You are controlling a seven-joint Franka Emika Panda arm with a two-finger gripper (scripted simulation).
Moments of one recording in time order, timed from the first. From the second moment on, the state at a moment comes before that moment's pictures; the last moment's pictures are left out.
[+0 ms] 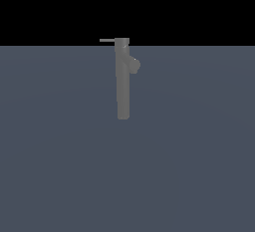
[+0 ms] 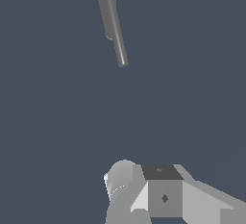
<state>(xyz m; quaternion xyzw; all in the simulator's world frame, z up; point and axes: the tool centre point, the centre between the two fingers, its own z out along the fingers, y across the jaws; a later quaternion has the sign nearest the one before) -0.259 -0.020 0.480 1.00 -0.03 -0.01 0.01</state>
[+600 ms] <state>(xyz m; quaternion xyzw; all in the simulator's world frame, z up) -0.258 -0.015 0.483 1.00 -0.02 -0.01 -0.01</state>
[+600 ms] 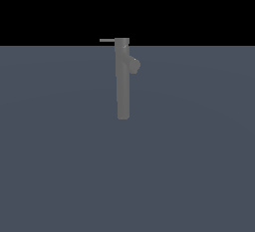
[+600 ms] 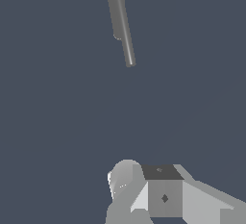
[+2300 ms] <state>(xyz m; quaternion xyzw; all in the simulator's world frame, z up) -0.061 0.017 0.440 1.00 0.03 -0.01 0.01</state>
